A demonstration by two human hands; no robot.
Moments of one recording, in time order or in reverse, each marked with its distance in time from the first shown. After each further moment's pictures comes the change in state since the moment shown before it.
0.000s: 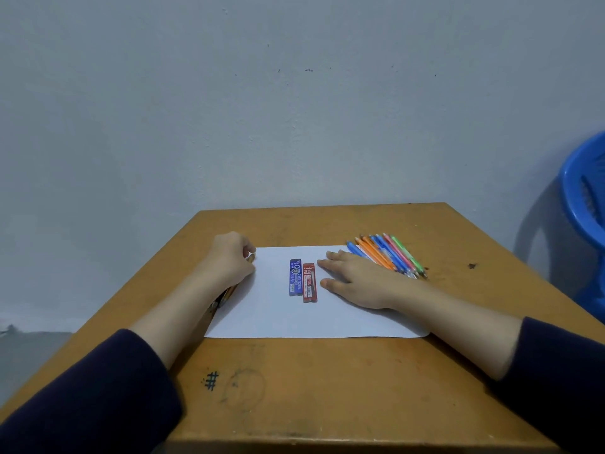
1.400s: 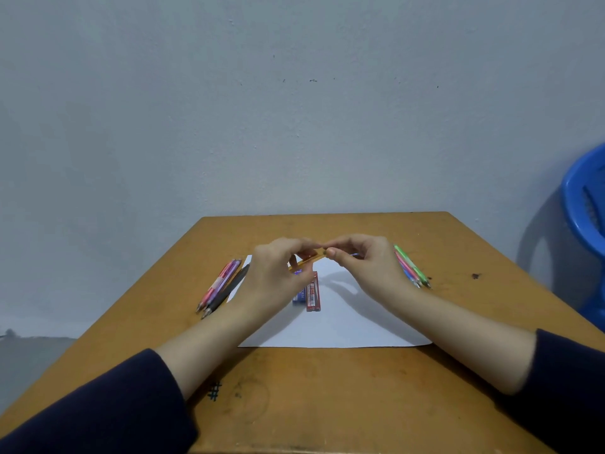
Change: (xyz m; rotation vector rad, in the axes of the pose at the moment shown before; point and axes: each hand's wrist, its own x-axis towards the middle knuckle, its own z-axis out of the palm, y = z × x) left_hand -0.039 0.054 0.019 -0.410 0.414 0.646; right_hand -0.004 -0.019 -0.011 0.826 0.638 -0.083
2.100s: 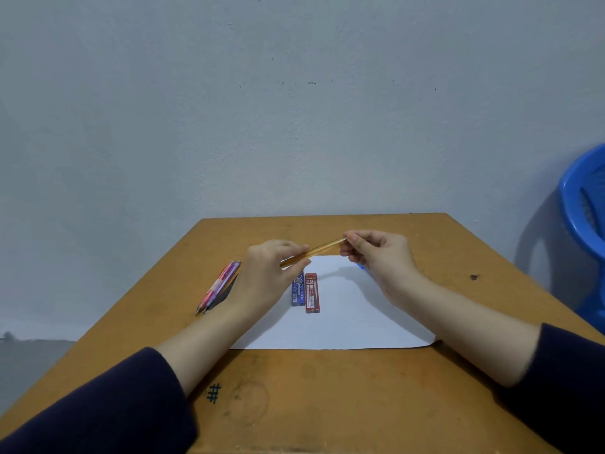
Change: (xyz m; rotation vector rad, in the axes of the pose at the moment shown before) left_hand 0.000 -0.018 0.001 0.107 0.010 -0.046; right_hand 0.010 0.003 -0.008 0.430 0.194 0.309
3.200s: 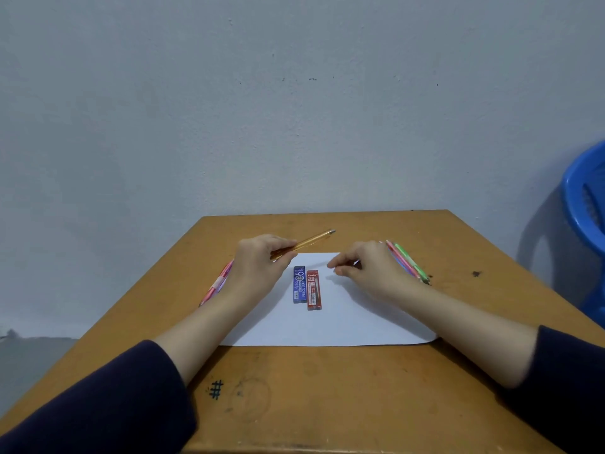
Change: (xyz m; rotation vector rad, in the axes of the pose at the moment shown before) left_hand 0.005 -0.012 -0.006 -0.015 -0.040 -0.171; right_hand -0.003 0.004 -0.005 -1.001 -0.316 -0.276
